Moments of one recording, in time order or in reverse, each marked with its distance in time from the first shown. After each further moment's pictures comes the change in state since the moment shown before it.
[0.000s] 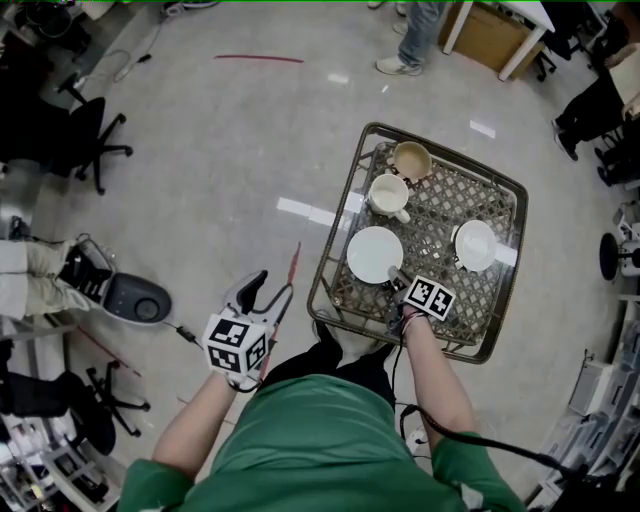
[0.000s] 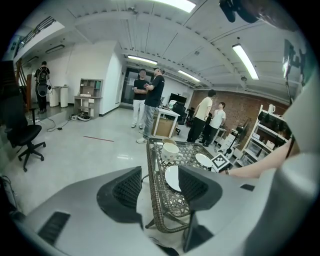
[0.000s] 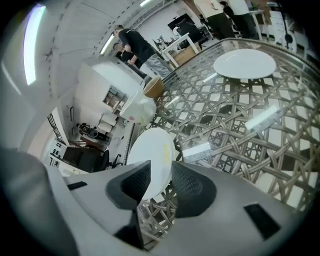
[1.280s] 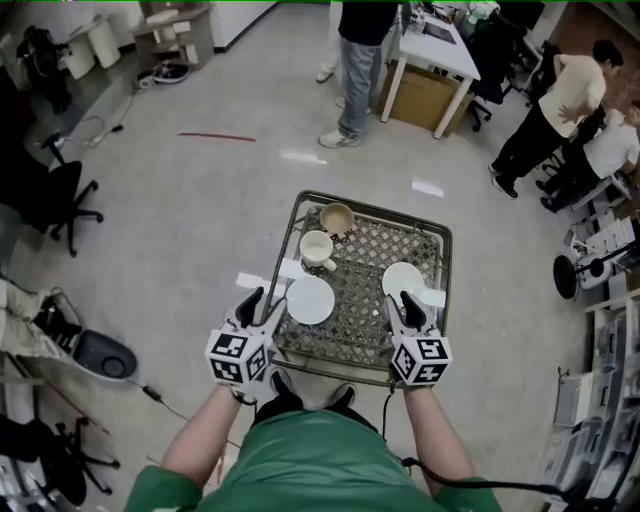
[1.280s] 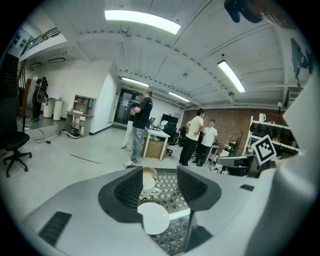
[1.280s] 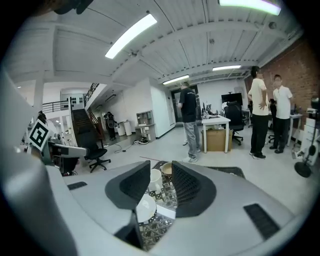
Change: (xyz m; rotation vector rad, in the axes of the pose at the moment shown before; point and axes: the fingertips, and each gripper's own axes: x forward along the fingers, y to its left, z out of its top) left arm 0.028 -0.127 0.093 0.031 -0.251 -0.075; right arm -0.271 0.116 0.134 -0.743 -0.486 -0.026
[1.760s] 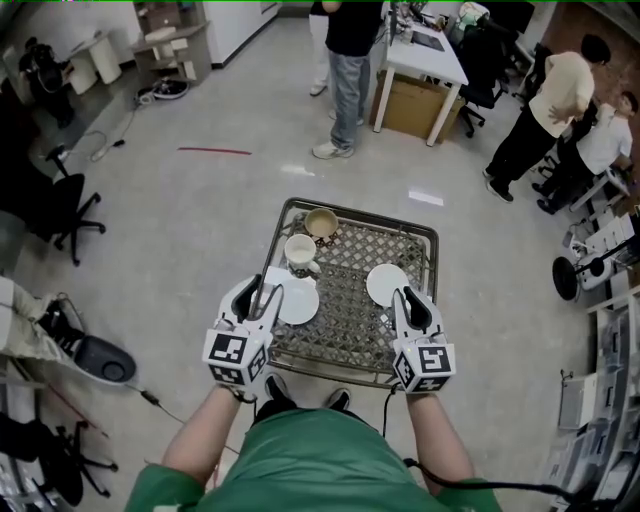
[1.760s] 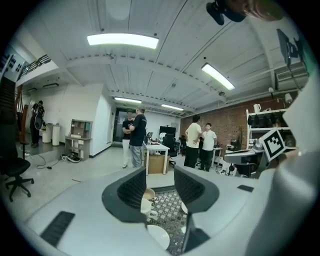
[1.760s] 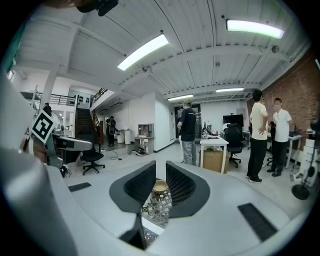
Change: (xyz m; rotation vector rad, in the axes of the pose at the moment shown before) left arm -0.009 -0.078 0.066 0.165 -0.169 0.039; right arm -0.073 -0.029 0.063 -0.133 -0.178 -0.023
